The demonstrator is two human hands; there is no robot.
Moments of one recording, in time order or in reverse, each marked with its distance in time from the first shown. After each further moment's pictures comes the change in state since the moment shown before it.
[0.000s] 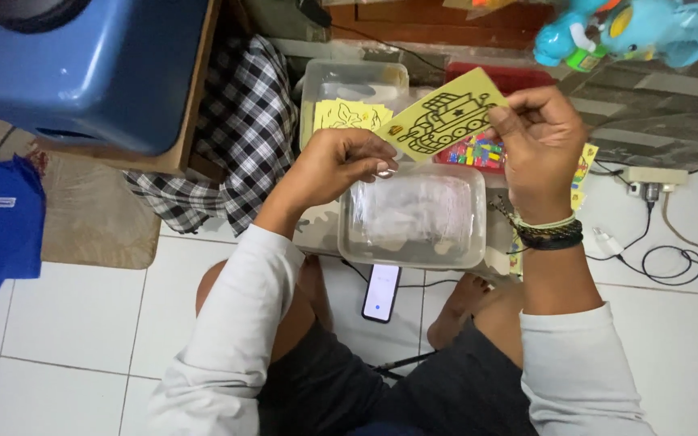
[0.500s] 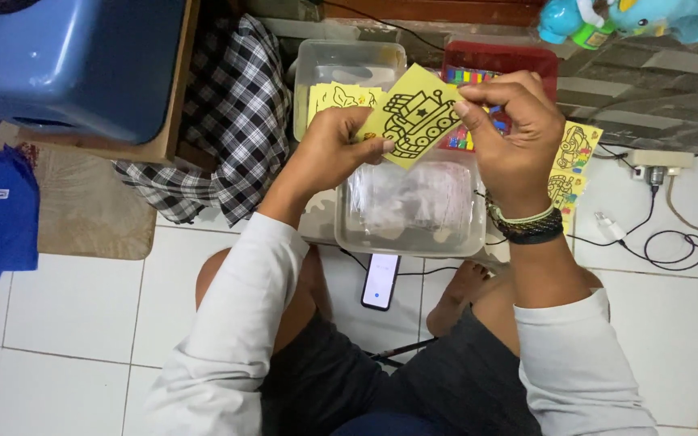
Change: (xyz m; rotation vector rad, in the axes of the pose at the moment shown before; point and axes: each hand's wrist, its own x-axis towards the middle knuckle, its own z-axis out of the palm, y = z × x) left_hand 0.008 -0.009 0.013 -0.095 0.091 -0.118; right_hand -0.006 -0.029 0.032 -0.482 -0.089 -0.369
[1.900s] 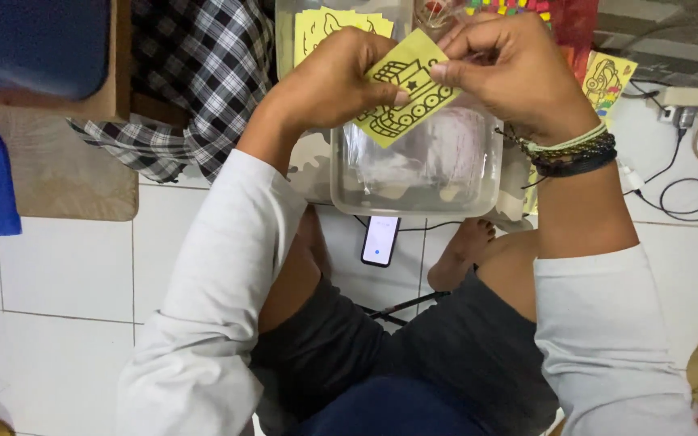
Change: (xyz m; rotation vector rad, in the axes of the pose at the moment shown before) left_hand 0.028 0.001 -0.008 0.373 -0.227 0.117; right_hand 0.015 0.047 0.005 0.288 -0.606 0.338
